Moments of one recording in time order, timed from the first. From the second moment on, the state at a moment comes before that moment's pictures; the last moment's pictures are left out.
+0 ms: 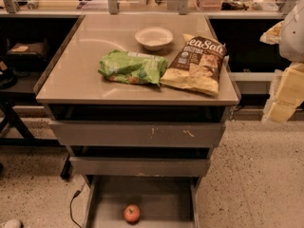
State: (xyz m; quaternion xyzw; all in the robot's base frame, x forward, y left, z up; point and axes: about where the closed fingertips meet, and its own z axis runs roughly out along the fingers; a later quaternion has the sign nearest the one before) arm 0.438 -0.217 0.976 -0.60 0.78 -0.03 0.16
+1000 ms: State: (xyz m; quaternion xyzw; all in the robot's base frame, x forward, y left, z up) arm 0.433 -0.196 0.906 -0.62 0.77 -0.03 0.13
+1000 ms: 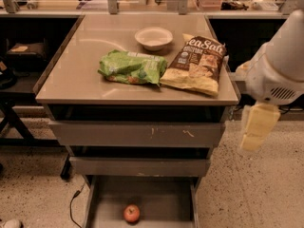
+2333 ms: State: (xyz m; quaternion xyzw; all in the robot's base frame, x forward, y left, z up) arm 0.403 -0.151 0.749 -0.63 0.77 0.06 0.08
